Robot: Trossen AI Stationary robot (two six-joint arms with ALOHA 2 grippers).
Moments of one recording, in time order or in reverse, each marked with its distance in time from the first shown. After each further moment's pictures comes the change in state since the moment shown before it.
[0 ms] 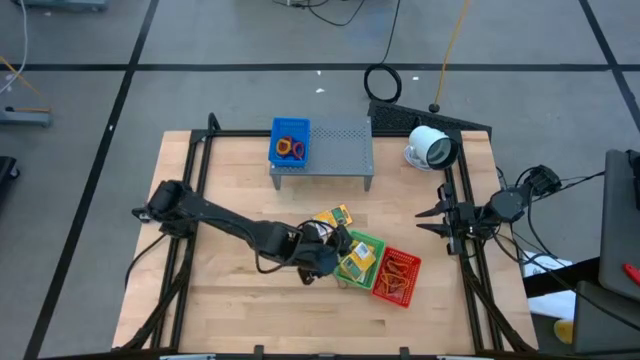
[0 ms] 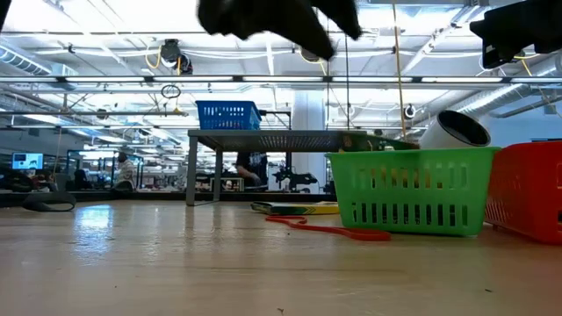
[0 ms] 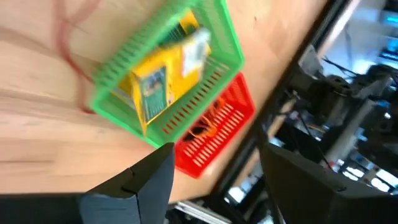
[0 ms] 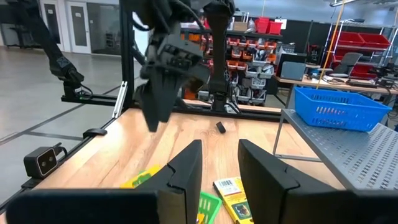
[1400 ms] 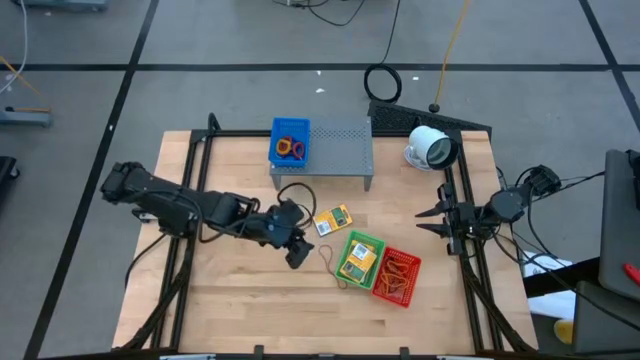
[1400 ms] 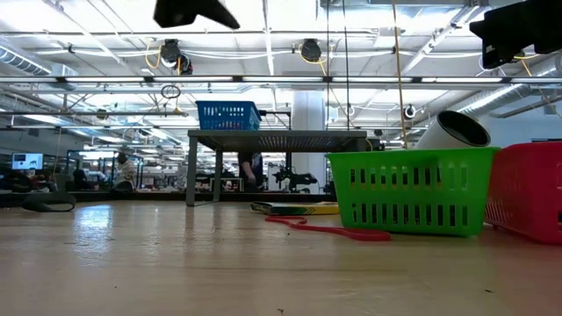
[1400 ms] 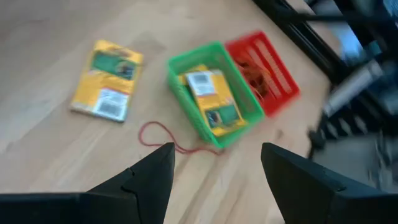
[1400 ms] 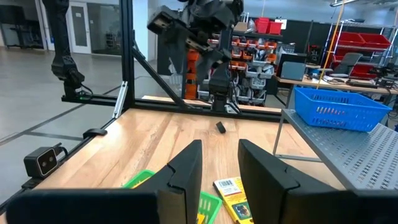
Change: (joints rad) left arm 0.040 -0.407 -0.244 -0.152 0.102 1.391; right arm 0.000 0.000 0.000 0.000 0.000 0.000
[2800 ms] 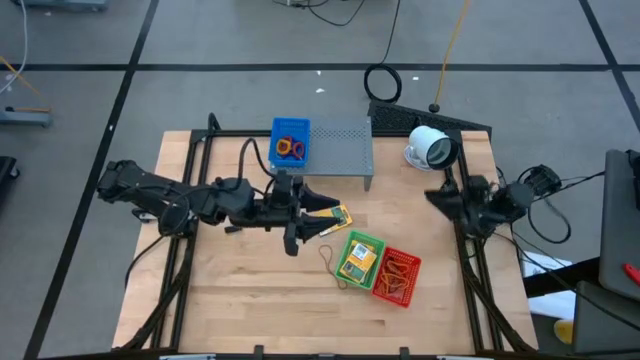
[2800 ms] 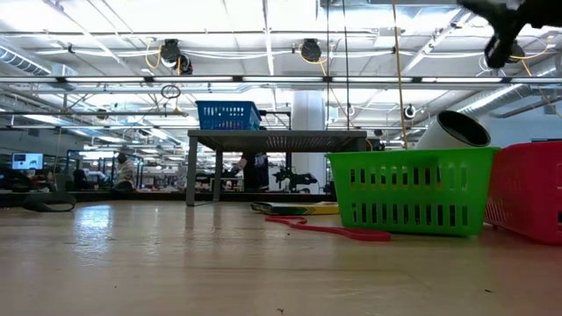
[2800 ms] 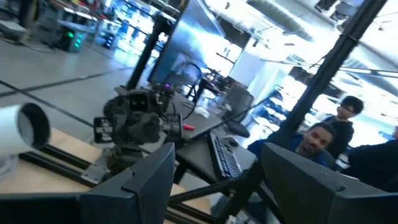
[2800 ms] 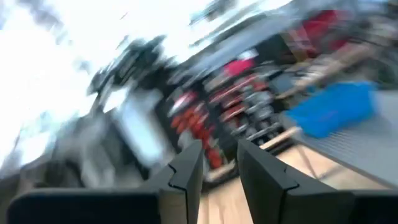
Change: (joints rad) left arm 0.026 -0.050 0.013 0.855 -0.029 0.456; right arm 0.000 0.010 0.000 0.334 0.172 0.443
